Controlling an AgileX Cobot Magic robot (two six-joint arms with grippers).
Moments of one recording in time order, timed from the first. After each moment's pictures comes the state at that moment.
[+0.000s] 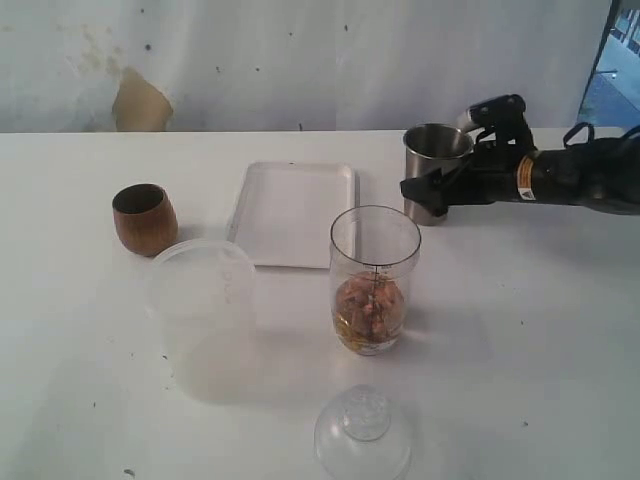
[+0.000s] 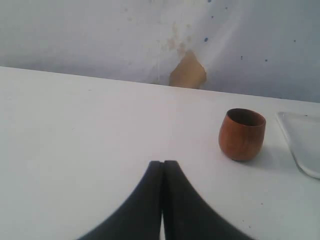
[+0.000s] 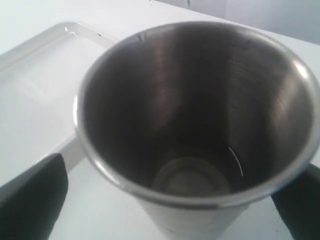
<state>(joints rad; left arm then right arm) 0.07 0.01 0.00 0.01 0.24 -0.11 0.02 2.17 -1.30 -1.30 -0.64 0.94</state>
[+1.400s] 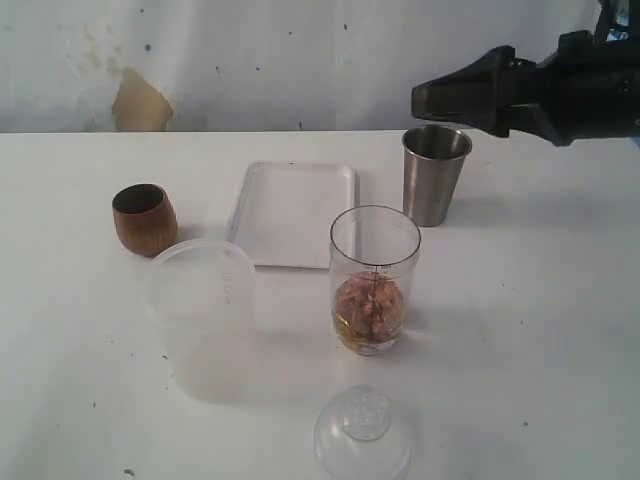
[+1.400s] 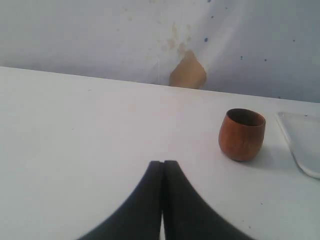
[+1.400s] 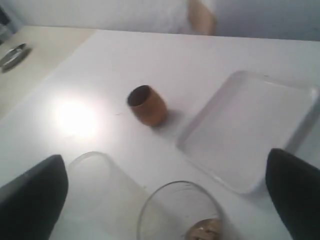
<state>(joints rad) 0.07 0.01 0.00 0.01 0.24 -0.11 -0.02 1.45 -1.00 -1.73 -0.99 1.82</state>
